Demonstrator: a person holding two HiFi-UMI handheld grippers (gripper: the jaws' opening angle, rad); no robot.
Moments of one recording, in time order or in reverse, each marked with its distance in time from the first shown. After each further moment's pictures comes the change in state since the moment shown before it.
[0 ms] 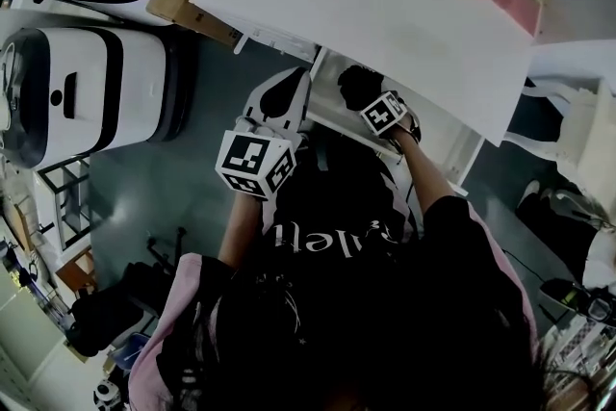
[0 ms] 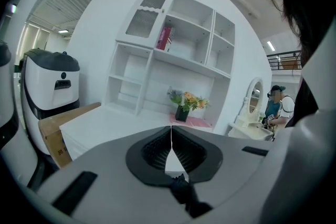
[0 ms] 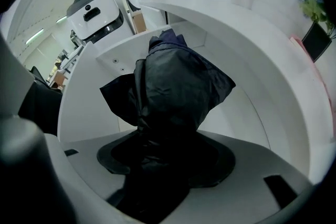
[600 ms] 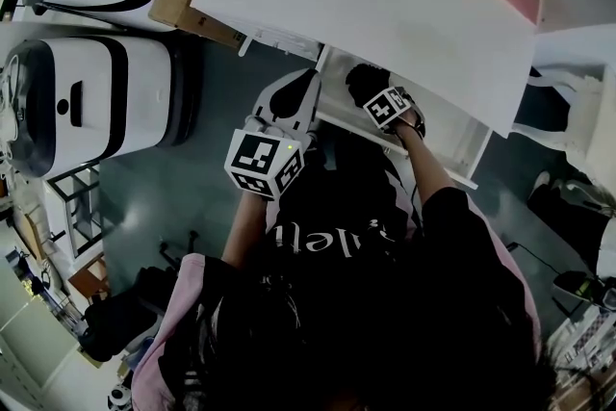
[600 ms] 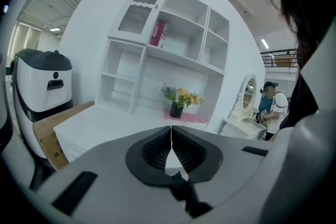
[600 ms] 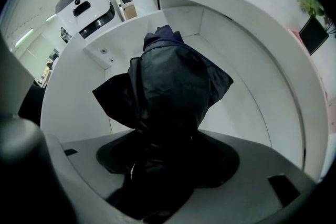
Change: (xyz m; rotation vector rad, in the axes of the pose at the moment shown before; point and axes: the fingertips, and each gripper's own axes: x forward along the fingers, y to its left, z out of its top) left arm 0.003 -0.014 -0.006 0.034 0.037 -0.062; right arm 0.016 -0.010 -0.016 0.045 0.063 -0.053
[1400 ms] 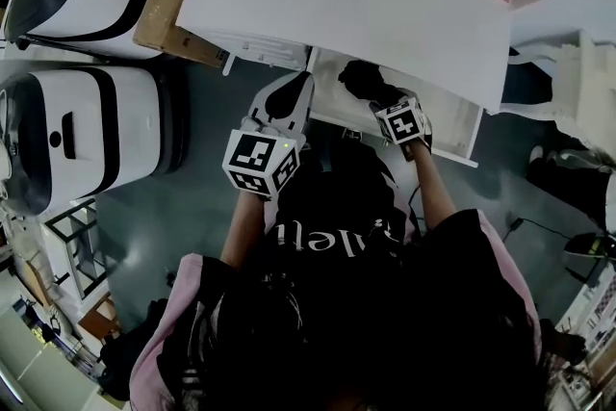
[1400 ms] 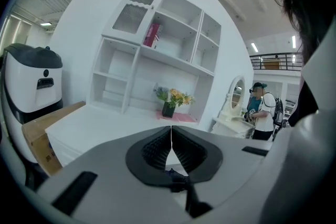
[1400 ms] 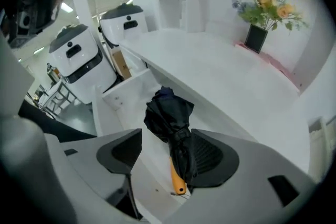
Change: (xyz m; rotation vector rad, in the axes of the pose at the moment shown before) left arm -0.021 0.005 -0.004 0.016 -0.006 -0.117; right arm -0.104 0.010 -0.001 0.287 -0.286 -0.117
